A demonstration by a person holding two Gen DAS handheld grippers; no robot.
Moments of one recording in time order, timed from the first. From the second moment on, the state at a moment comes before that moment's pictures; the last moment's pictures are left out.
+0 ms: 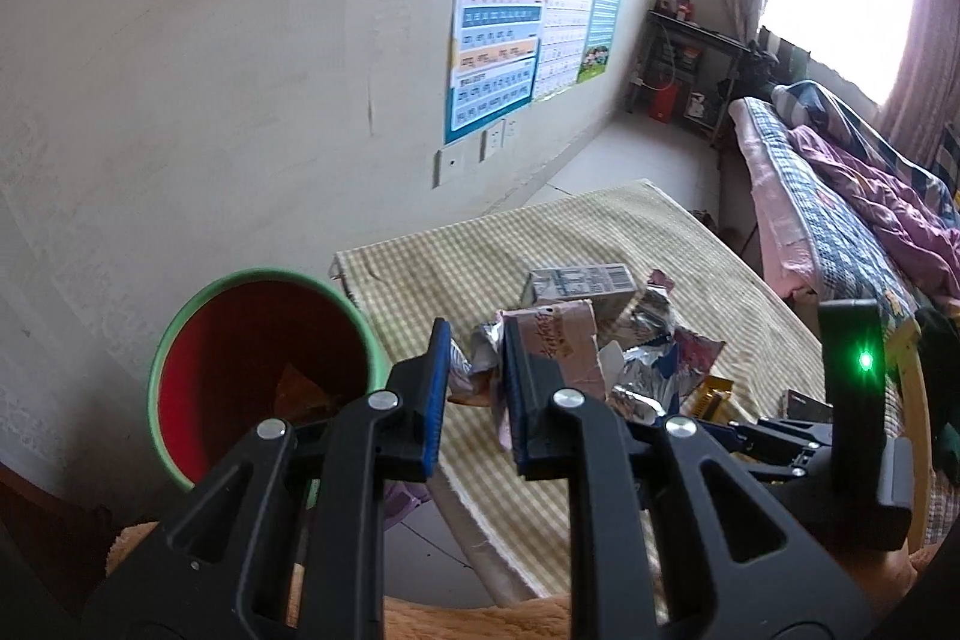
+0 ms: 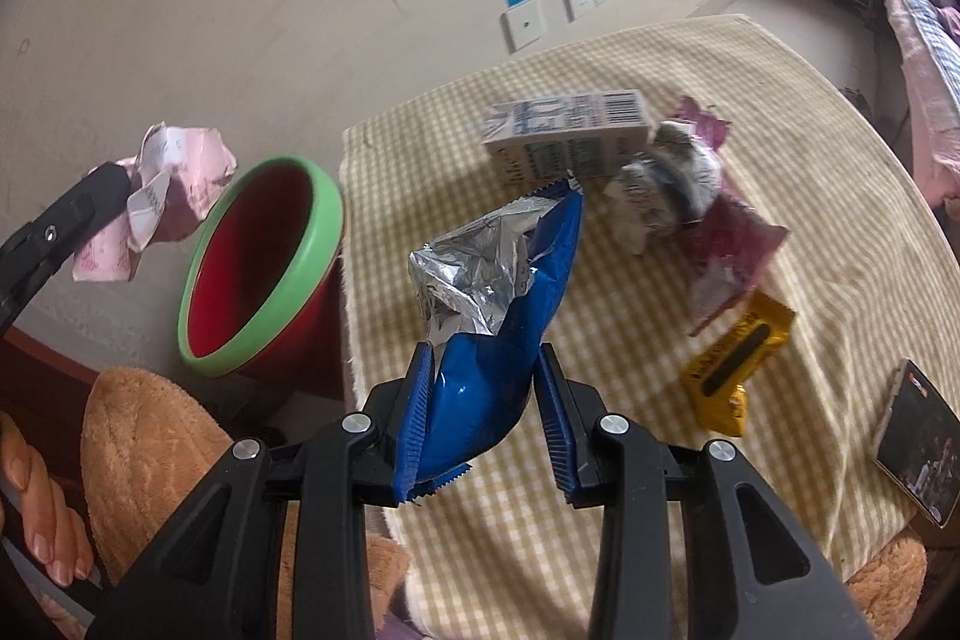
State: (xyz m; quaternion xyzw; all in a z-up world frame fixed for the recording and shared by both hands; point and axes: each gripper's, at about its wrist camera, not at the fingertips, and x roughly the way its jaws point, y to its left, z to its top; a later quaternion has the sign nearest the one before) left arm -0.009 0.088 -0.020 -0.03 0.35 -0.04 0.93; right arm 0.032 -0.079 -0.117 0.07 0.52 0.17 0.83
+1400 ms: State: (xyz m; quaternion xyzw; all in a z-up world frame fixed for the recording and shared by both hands) left arm 0.017 0.235 -0.066 -0.12 0.43 0.15 0.88; right arm 0.073 0.029 -0.082 0.04 0.48 0.31 0.82
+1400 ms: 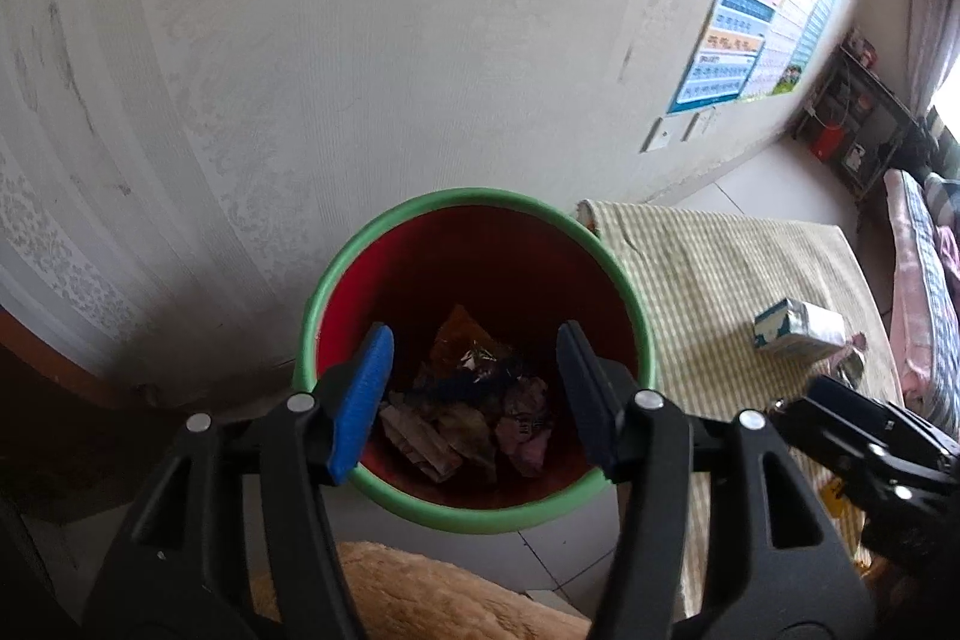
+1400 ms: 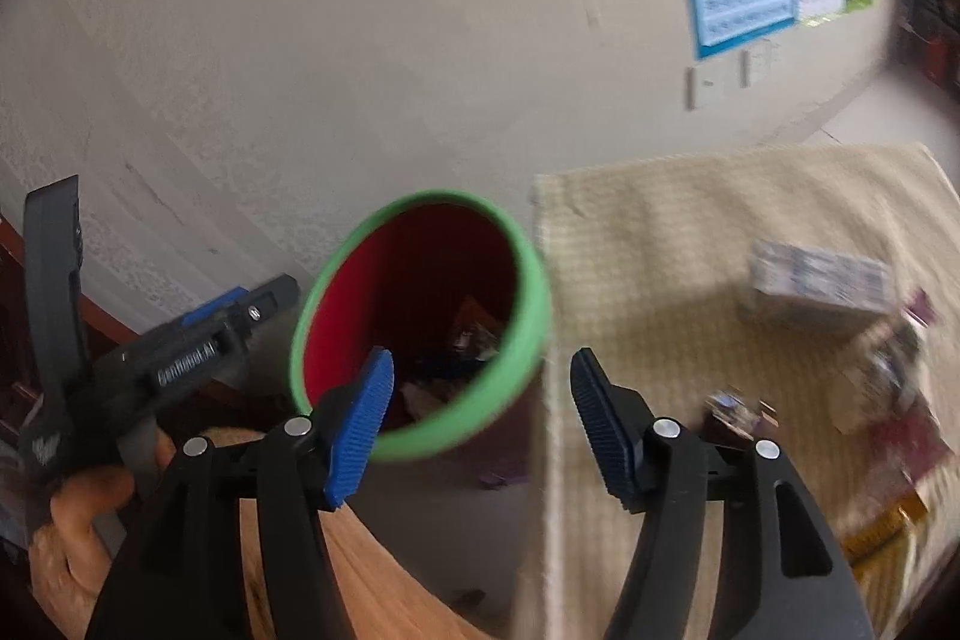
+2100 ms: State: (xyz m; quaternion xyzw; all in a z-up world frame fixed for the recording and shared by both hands) left arm 0.023 0.052 -0.116 -0.03 0.51 -0.04 0.86; right arm 0.060 -0.213 -0.157 0.20 0.56 0.05 0.80
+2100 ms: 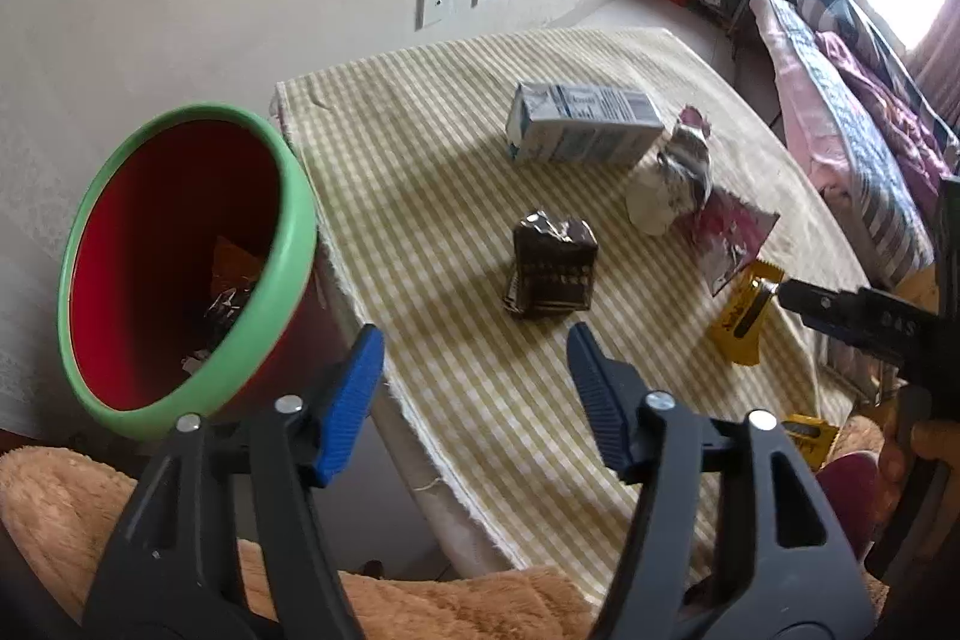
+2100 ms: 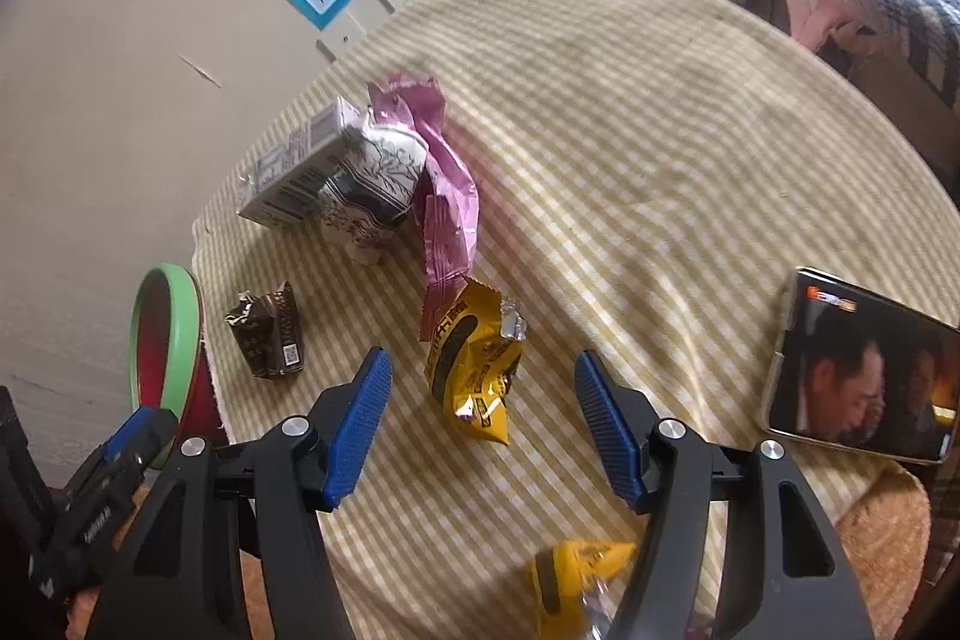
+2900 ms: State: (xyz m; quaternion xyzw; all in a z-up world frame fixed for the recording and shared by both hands) left arm 0.085 0.007 -0.167 -0.03 0.53 -0.06 0.84; right arm 0.054 -0.211 -0.164 0.23 0.53 0.09 0.81
